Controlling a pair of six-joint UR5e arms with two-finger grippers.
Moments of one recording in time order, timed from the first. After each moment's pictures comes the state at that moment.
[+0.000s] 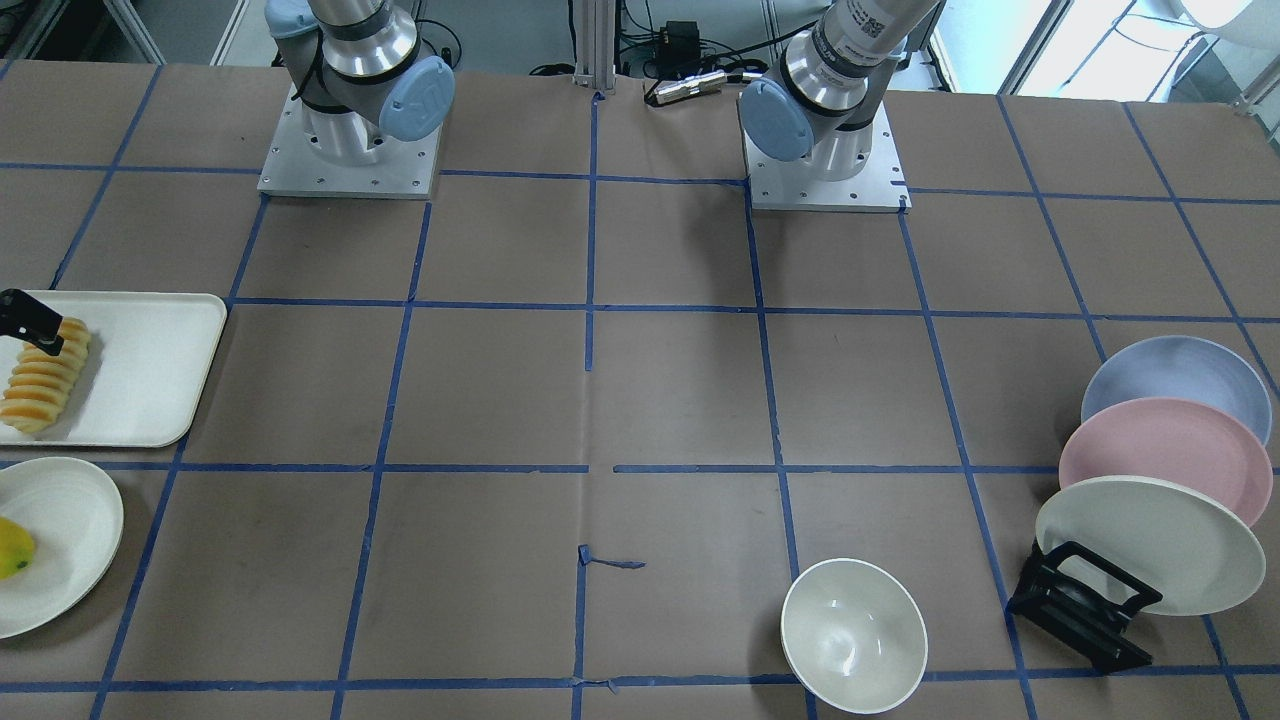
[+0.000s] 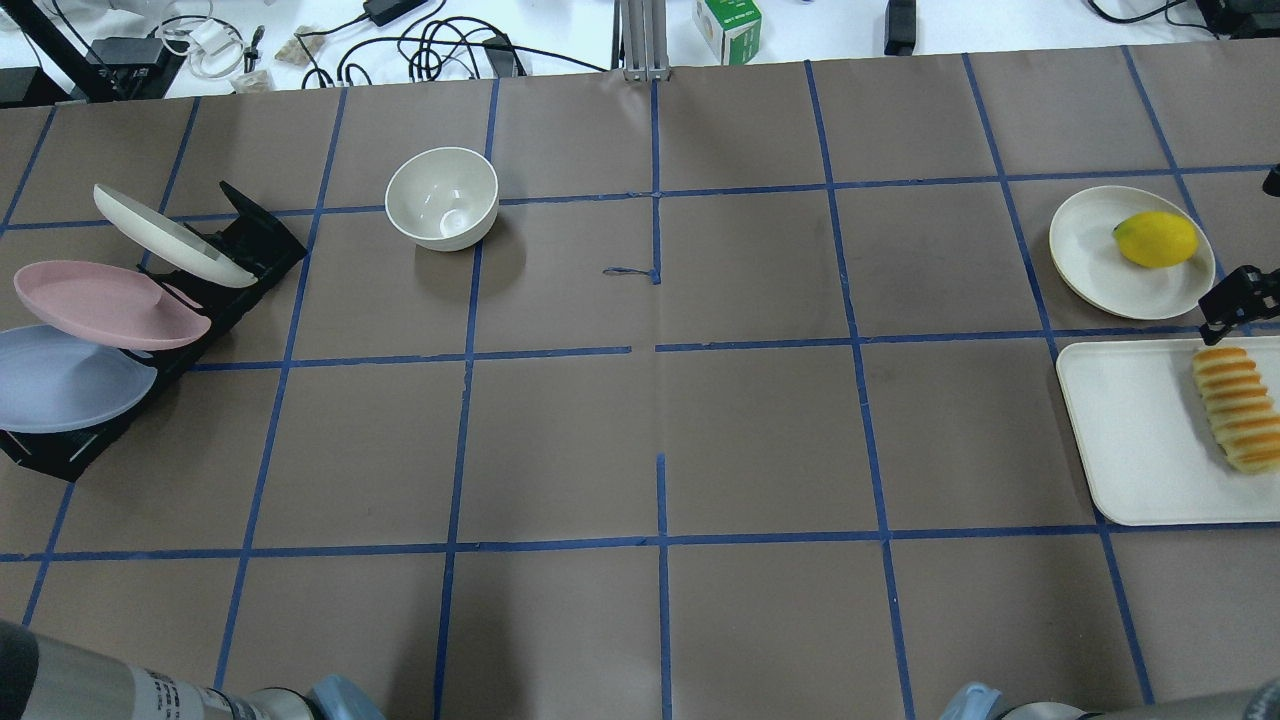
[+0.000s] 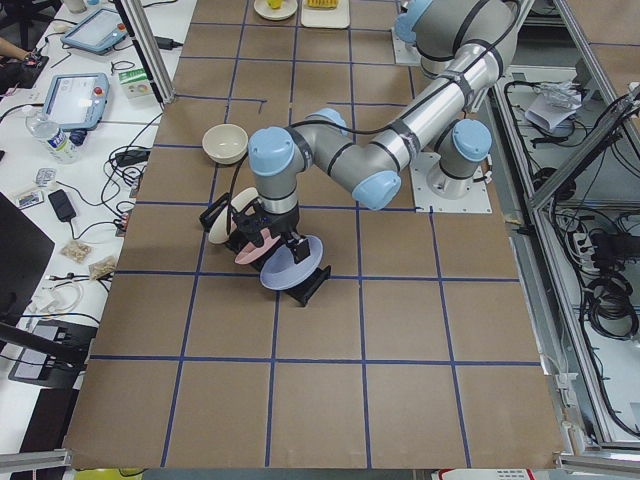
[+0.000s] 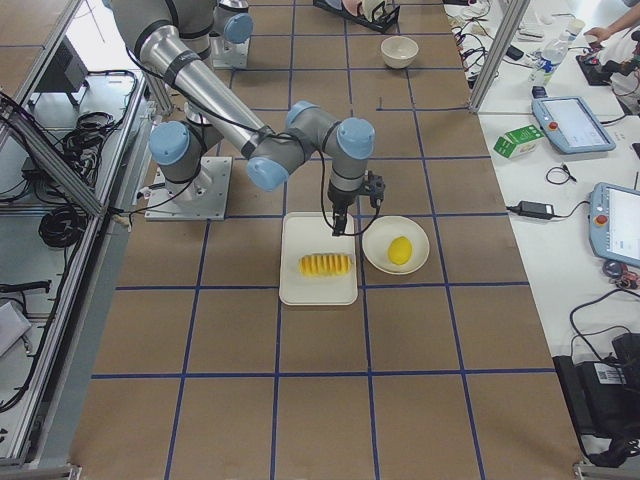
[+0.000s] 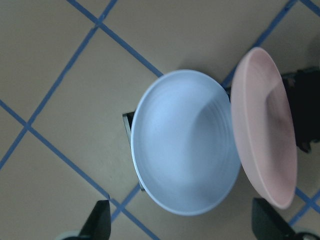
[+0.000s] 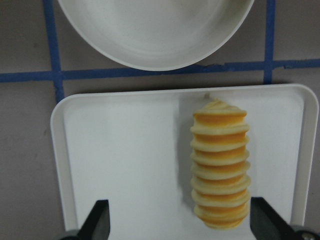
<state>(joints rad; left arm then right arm) -0.78 -1.95 -1.46 -1.26 1.71 0.09 0.90 -1.37 1.85 -2.04 -1.66 -0.65</state>
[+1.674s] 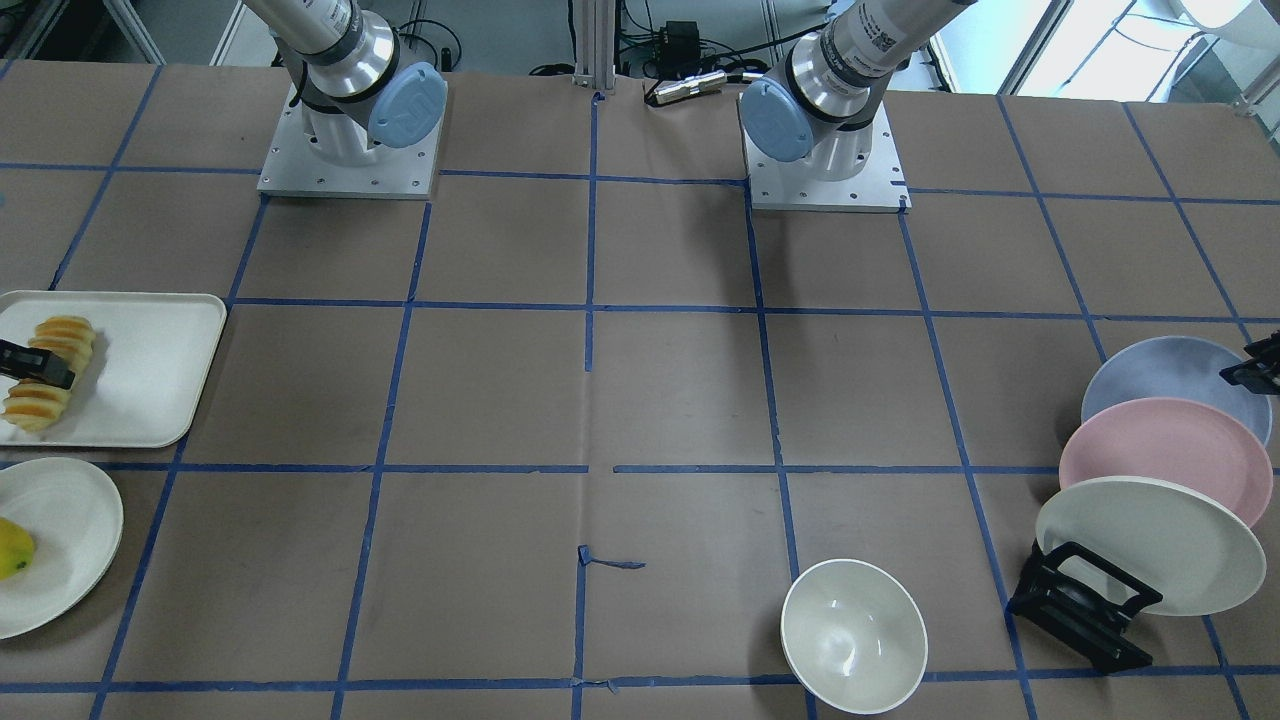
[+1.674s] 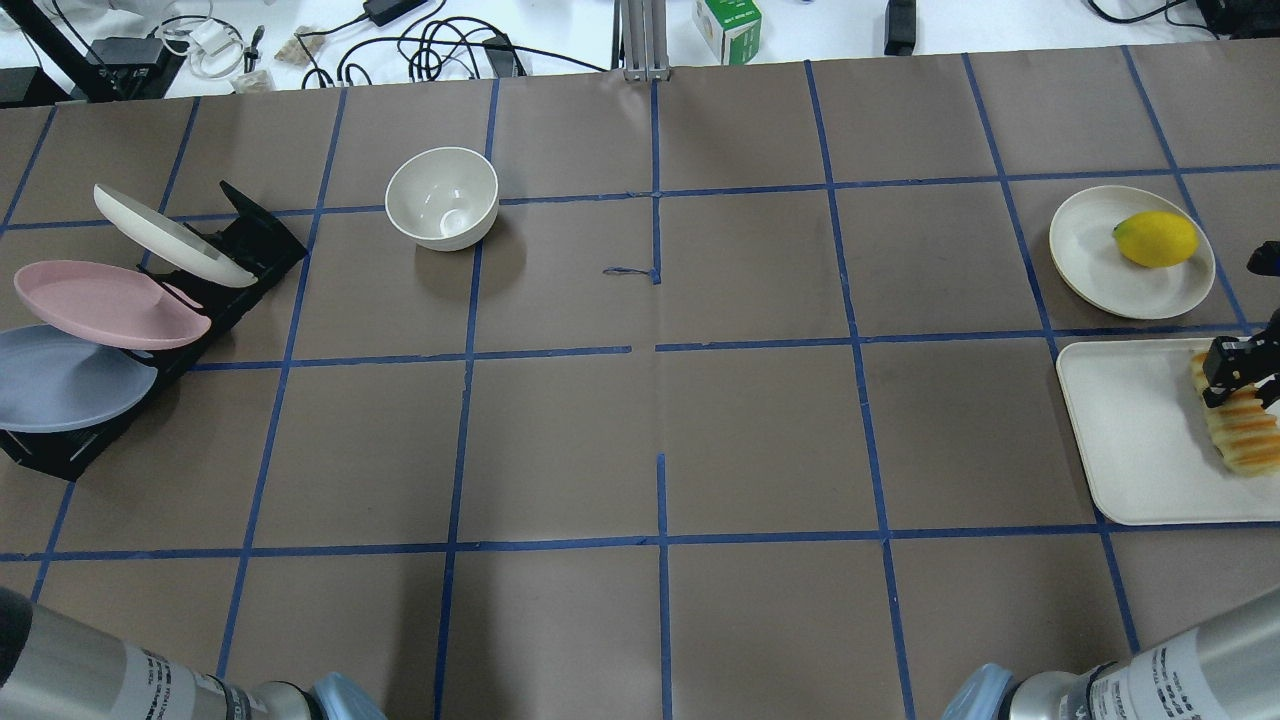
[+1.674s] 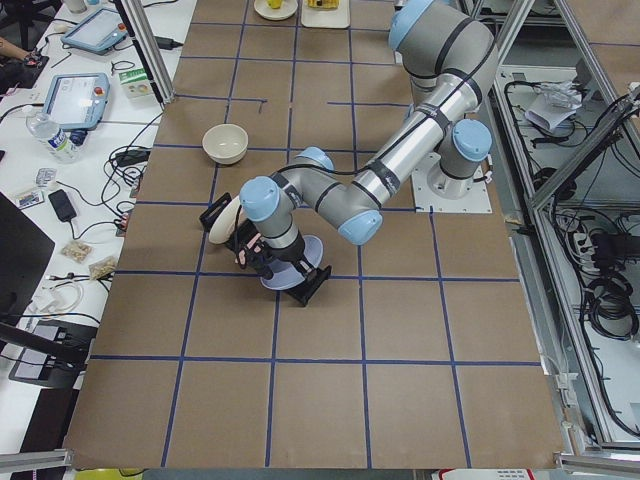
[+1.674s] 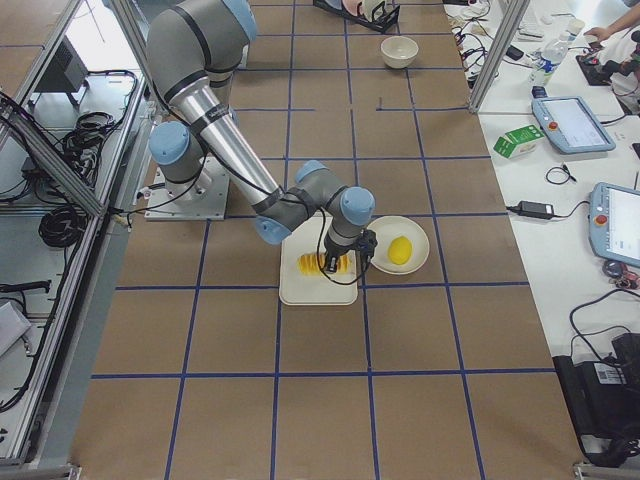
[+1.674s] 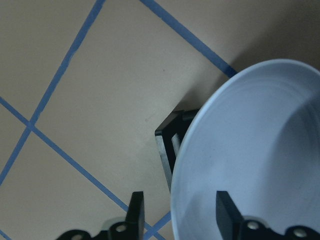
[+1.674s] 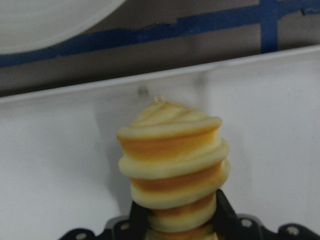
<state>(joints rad) -0.78 -2.02 -1.49 -1.32 1.83 0.08 0.82 -1.17 1.87 -2.13 -1.69 -0.59</state>
